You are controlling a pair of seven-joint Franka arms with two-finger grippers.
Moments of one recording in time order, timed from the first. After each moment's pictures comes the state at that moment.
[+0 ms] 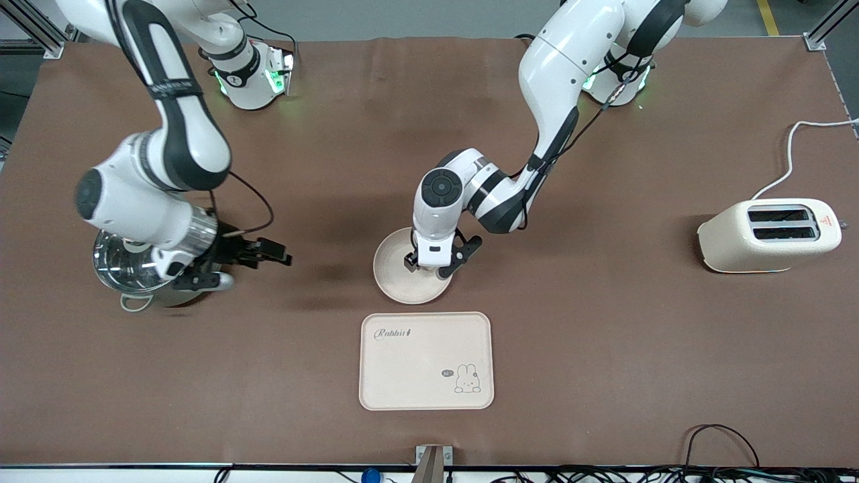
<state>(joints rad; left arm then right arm) -0.72 0.86 -0.10 -1.39 0.02 2.34 -1.57 0.30 0.24 -0.15 -1.93 0.50 2.17 -0.10</state>
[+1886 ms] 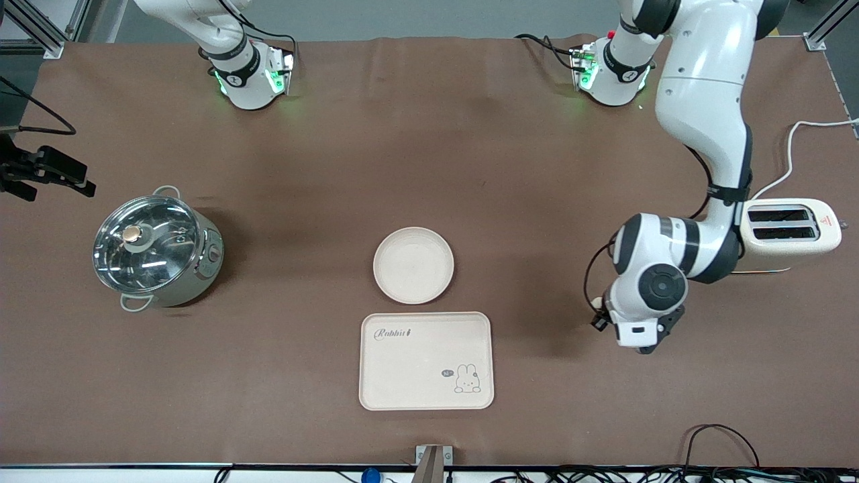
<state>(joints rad) -0.29 0.75 0.12 -1.52 0.02 2.13 -1.02 0.10 0.03 -0.18 -1.53 0.05 1.55 -0.12</state>
